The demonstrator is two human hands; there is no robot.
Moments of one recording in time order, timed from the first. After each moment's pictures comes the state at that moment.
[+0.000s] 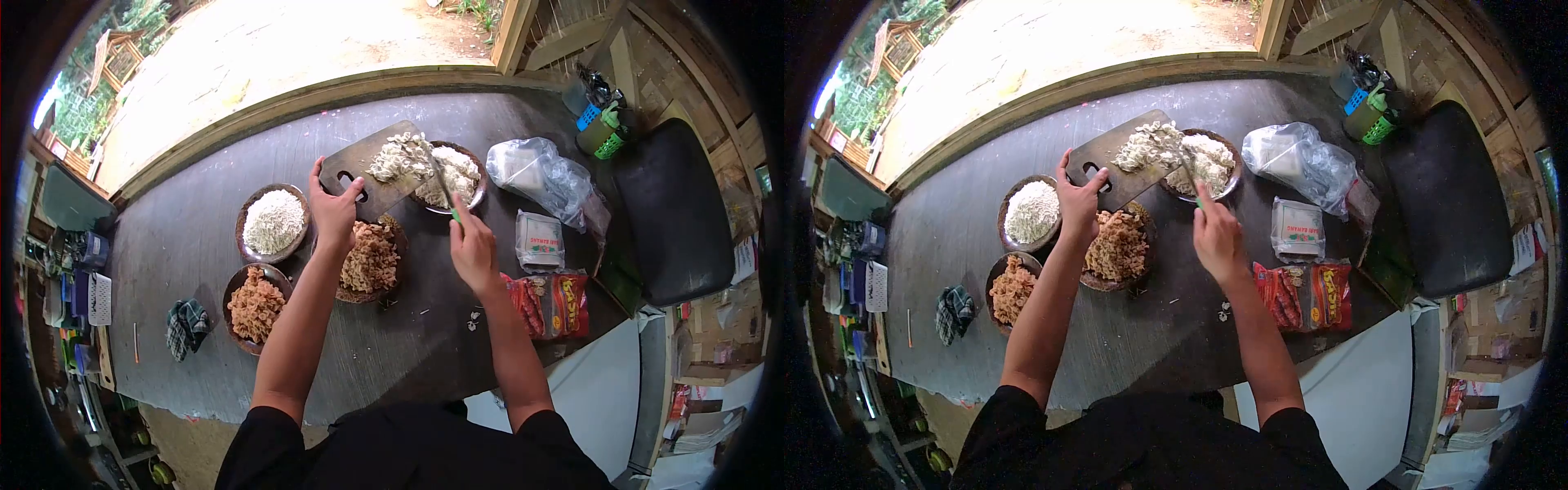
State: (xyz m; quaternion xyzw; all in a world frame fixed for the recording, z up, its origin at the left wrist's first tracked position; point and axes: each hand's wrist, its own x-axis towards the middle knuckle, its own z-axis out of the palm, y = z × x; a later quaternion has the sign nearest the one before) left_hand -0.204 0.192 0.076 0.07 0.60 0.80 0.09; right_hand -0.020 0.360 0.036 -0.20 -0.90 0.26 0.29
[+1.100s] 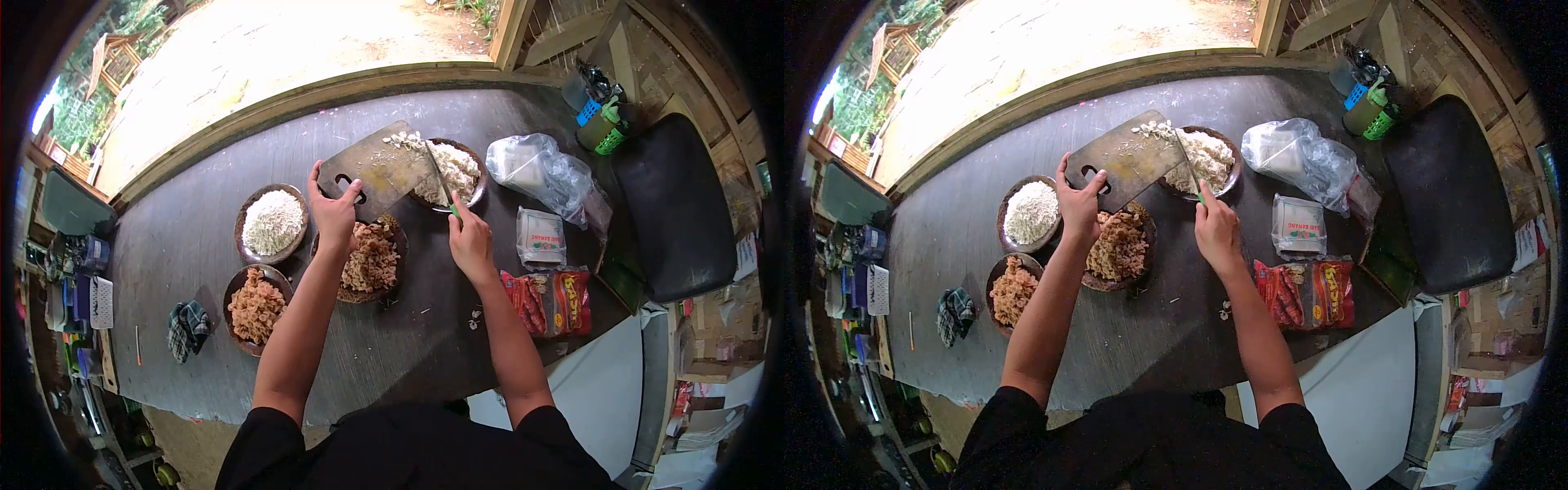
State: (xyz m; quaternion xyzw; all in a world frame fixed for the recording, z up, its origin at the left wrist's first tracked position) left_hand -0.207 0.192 0.060 0.08 0.61 0.79 0.06; right_hand -0.034 0.364 0.027 -0.27 -0.88 0.33 0.23
